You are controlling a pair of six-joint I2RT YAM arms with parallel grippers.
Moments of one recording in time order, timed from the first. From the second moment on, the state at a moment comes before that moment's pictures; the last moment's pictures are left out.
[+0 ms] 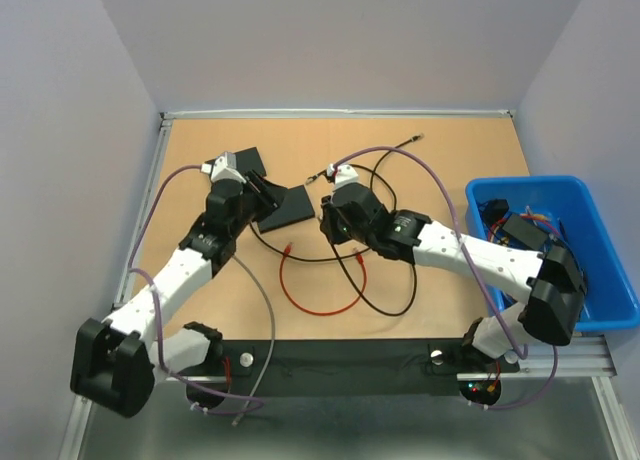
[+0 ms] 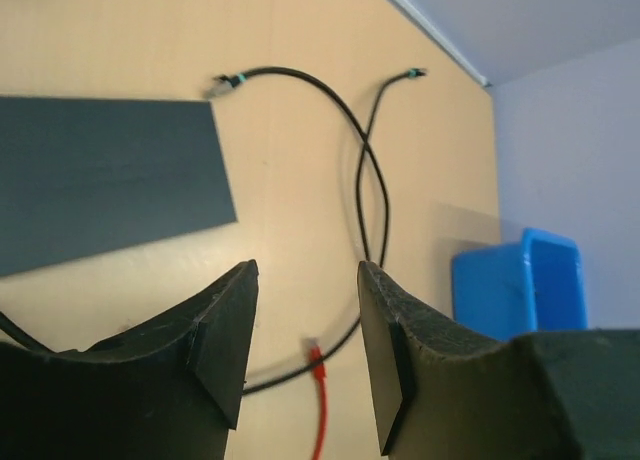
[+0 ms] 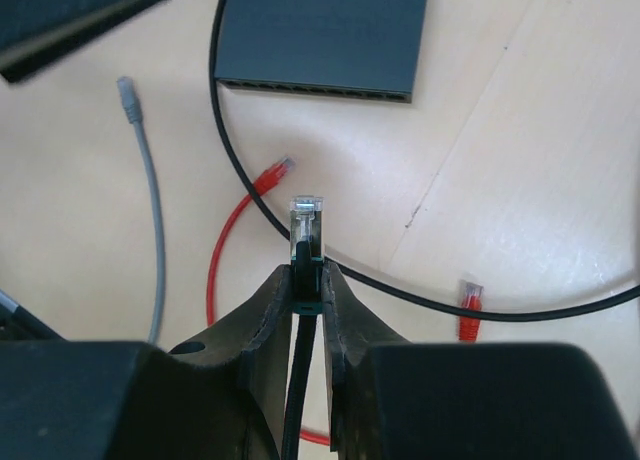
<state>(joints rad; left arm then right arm) -0.45 1.00 0.65 0.04 -0.05 -0.90 0.99 1.46 1.19 -0.32 0.28 0.46</state>
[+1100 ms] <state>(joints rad) -0.22 1.97 1.36 -0.32 -0.08 -0.49 0.80 1.95 1.30 -0.16 0.08 0.38</state>
